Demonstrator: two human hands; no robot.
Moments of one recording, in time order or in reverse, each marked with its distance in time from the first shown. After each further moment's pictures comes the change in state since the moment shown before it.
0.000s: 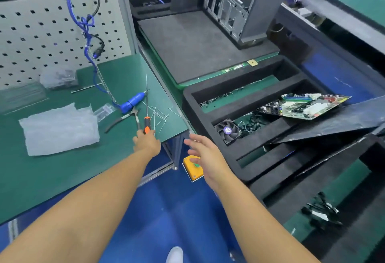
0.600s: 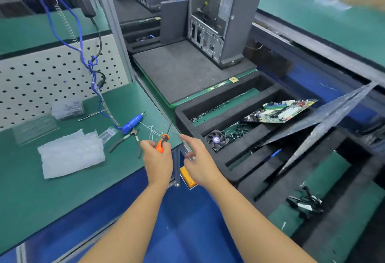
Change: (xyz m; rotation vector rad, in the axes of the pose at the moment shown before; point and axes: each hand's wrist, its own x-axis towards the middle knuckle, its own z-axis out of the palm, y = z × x) left_hand -0.141 0.062 -0.039 -0.818 0.381 0.075; right_hand -0.053 -0.027 -0.007 -0.507 -0.054 -0.413
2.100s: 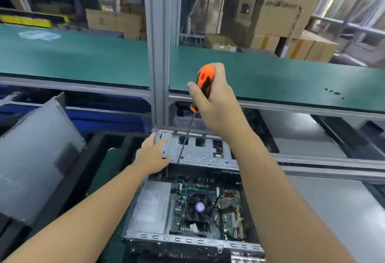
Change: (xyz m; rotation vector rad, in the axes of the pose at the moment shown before) left_hand -0.535 0.170 0.392 0.812 -1.271 1.129; right_hand -0.497 0.054 -0.536 -0.405 1.196 -0.107
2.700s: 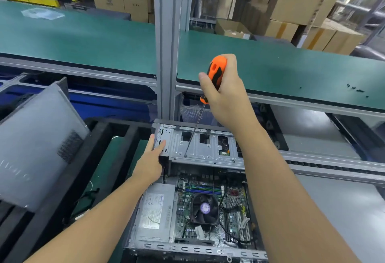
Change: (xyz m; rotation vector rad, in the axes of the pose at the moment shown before) left_hand -0.021 -0.020 0.034 -0.209 0.025 -0.113; right_hand 0.026 0.041 0.019 0.025 0.012 0.010
